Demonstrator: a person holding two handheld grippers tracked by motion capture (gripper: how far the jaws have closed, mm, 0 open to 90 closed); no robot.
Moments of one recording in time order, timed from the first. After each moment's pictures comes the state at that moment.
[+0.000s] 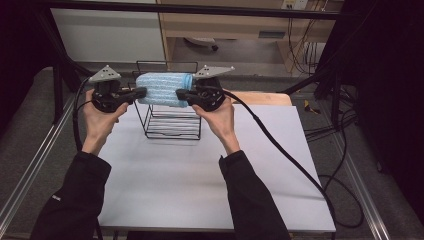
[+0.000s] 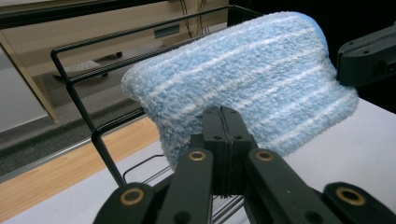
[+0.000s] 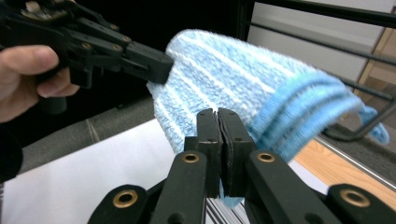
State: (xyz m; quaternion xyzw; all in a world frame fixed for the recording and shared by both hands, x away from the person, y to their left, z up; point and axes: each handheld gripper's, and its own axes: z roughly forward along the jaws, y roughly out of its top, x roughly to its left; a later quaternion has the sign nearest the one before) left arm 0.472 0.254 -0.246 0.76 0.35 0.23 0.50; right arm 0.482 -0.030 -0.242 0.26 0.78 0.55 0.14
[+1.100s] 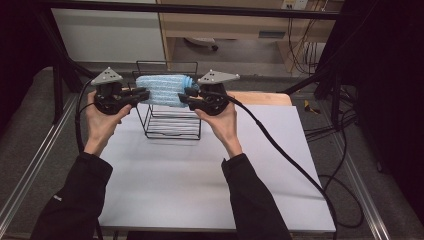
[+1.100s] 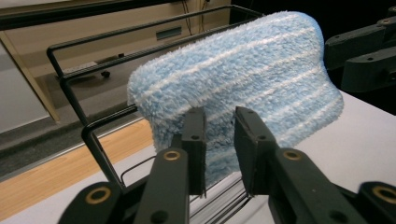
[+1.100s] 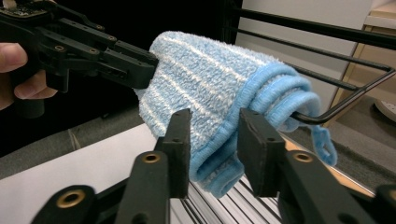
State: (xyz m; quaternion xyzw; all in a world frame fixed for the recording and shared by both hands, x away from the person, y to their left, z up) left arm 0.468 0.250 -0.248 0.75 0.36 0.24 0.50; right arm 0.480 -0.039 -0.254 0.26 0.76 0.56 0.18
